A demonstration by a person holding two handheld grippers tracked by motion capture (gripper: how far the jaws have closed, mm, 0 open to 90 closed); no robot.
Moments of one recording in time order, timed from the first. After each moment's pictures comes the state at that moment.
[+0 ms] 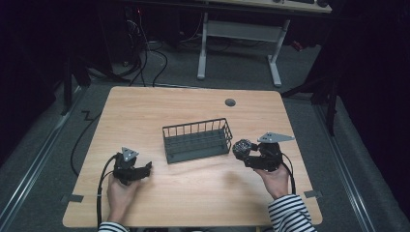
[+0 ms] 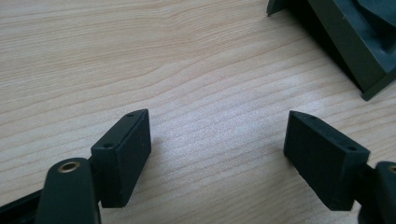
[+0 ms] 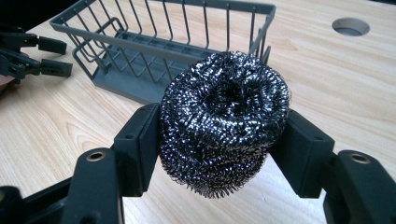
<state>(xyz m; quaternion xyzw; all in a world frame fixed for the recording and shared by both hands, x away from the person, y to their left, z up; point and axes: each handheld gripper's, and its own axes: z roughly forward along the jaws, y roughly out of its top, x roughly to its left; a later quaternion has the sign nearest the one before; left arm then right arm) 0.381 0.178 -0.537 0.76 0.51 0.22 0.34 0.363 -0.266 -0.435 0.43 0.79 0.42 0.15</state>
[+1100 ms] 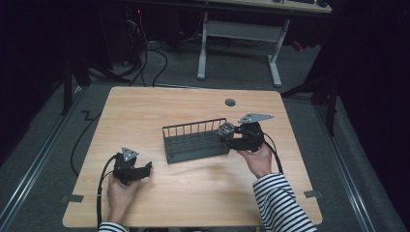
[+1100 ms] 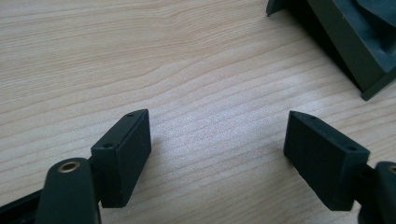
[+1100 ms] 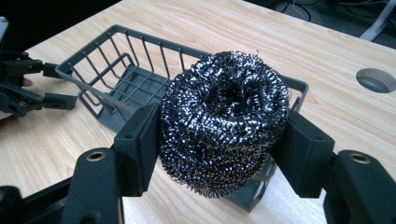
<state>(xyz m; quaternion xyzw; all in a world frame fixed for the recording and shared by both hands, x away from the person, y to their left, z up) 0.381 0.178 -0.537 0.76 0.51 0.22 0.34 0.412 -0.218 -0.409 0.40 0.80 0.42 0.15</state>
